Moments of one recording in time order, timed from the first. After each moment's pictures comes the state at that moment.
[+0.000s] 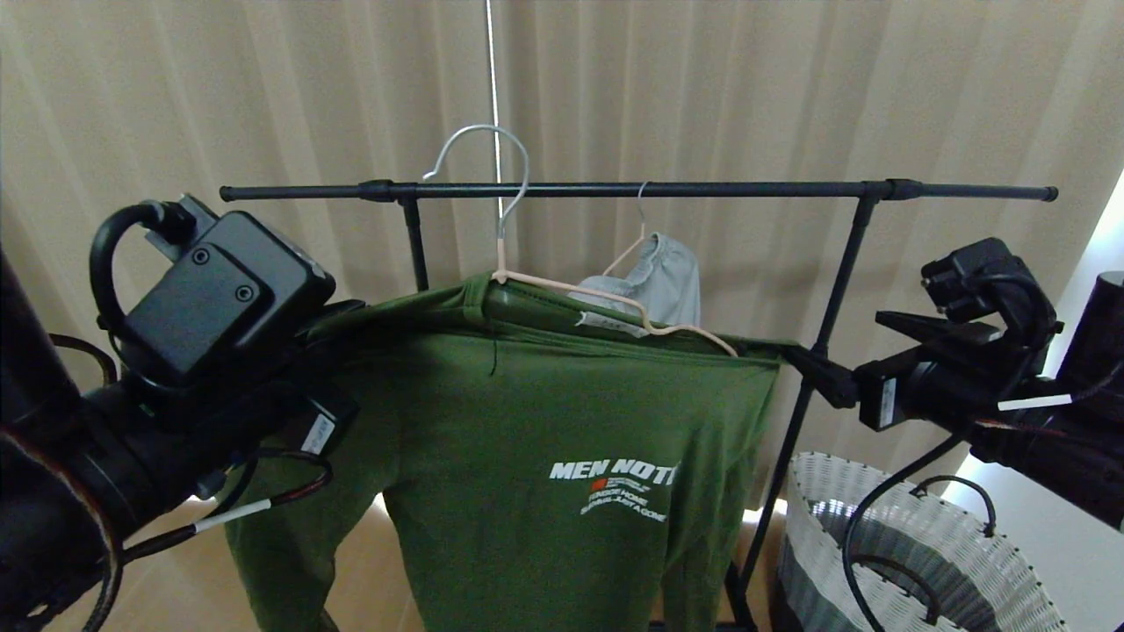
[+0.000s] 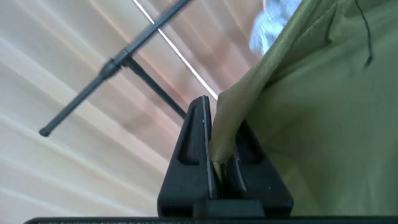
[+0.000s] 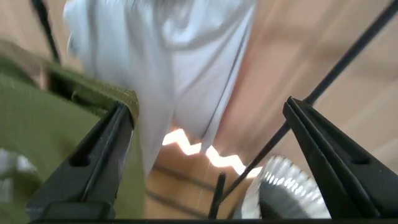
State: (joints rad) left arm -0.62 1.30 -0.62 -0.60 0.30 0.63; right arm 0.34 1.49 -0.57 -0.75 -0.12 -0.13
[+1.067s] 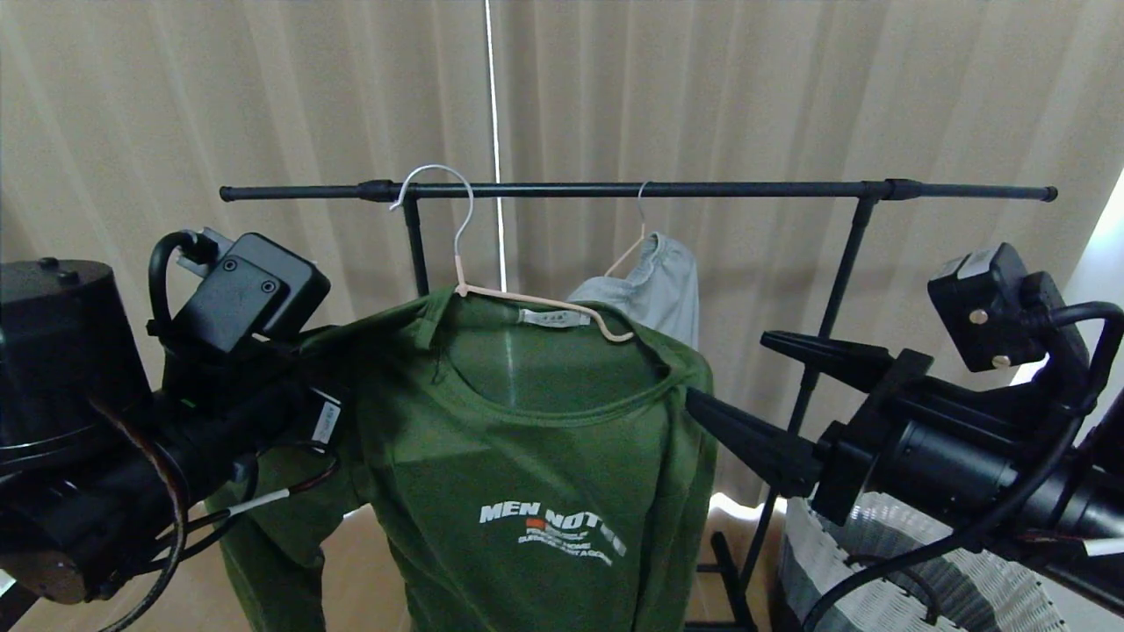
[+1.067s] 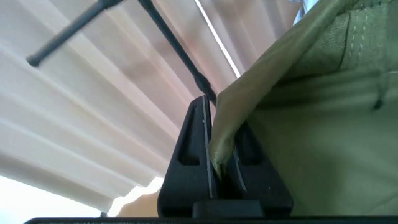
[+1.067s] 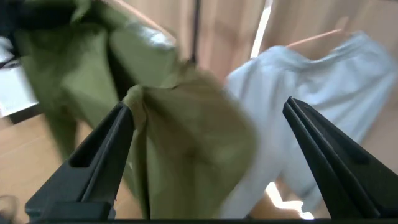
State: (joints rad) left arm -0.53 1.38 -0.61 -0.60 0.39 0.44; right arm 0.74 1.41 -0.53 -0.81 -0.04 0.03
